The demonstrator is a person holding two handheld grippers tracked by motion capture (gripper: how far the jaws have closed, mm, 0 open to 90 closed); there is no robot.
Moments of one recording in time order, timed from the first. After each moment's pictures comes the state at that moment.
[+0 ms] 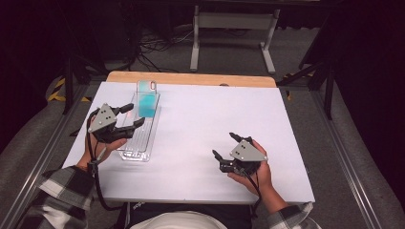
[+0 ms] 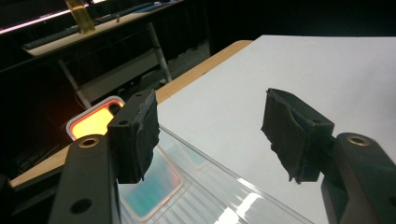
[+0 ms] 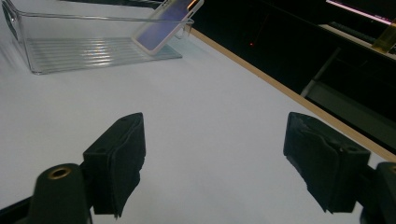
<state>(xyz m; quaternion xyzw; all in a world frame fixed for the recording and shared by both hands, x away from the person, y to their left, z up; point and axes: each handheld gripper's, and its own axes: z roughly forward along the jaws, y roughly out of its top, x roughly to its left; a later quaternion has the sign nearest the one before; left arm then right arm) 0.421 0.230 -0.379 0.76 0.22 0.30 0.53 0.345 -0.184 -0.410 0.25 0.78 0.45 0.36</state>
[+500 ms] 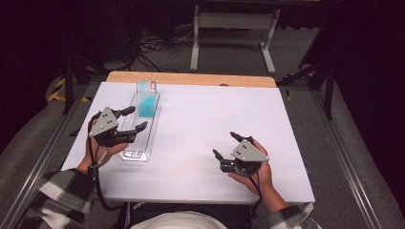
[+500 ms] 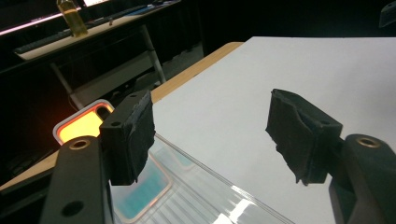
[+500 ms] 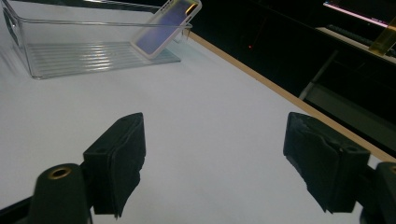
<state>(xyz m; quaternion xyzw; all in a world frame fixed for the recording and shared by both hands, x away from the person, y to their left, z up) 0.411 0.226 -0.380 0.76 0.21 0.29 0.54 0.344 -0.185 -0.408 0.25 0.77 0.46 0.36</state>
